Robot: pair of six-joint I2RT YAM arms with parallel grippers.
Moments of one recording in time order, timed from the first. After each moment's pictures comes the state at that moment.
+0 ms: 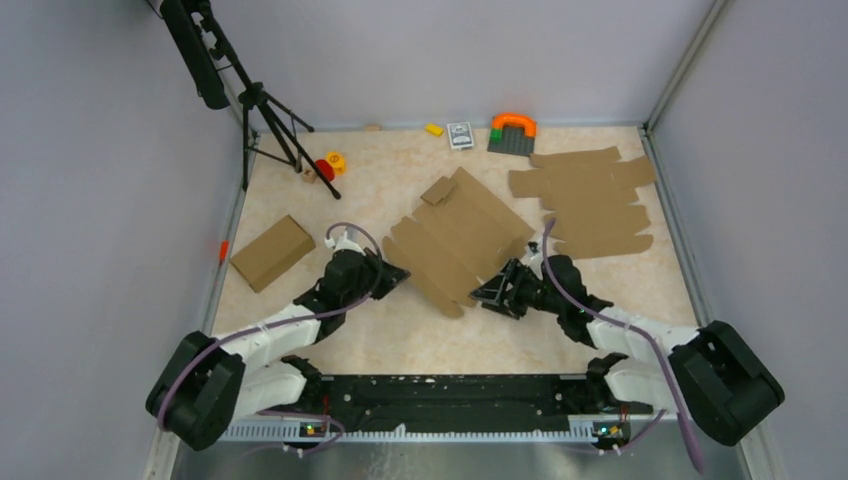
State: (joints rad) left arm -0.56 1.14 0.33 0.35 0.05 -1.17; right arm 0.58 1.14 0.22 0.44 -0.41 1.16
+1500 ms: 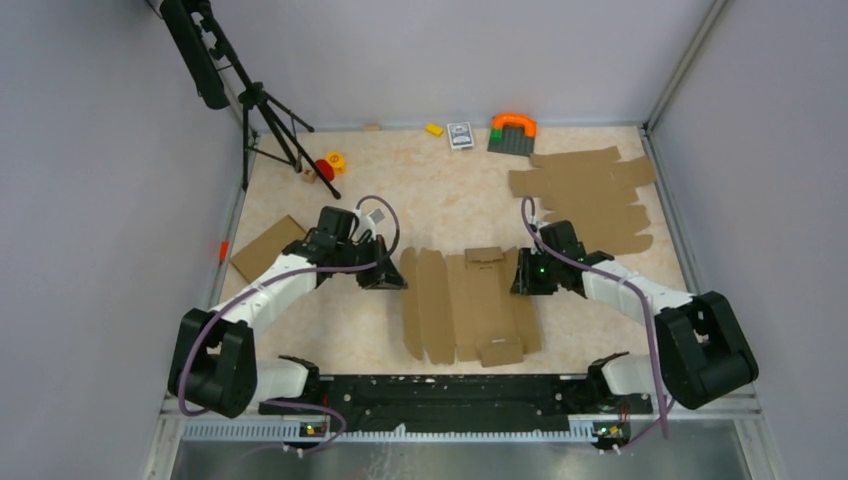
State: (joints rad) left arm -0.33 1.29 0.75 -0.42 0.68 -0.54; right arm 0.39 1.32 0.61 -0.30 -0.21 0.37
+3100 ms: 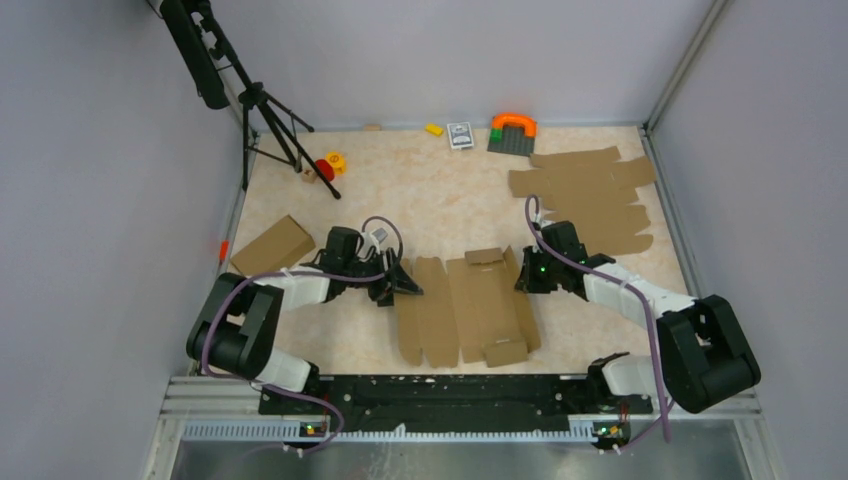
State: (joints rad) left arm -0.32 1.46 0.52 0.11 0.85 -0.83; right arm 0.39 1.29 0.58 -0.25 -0.19 0.41
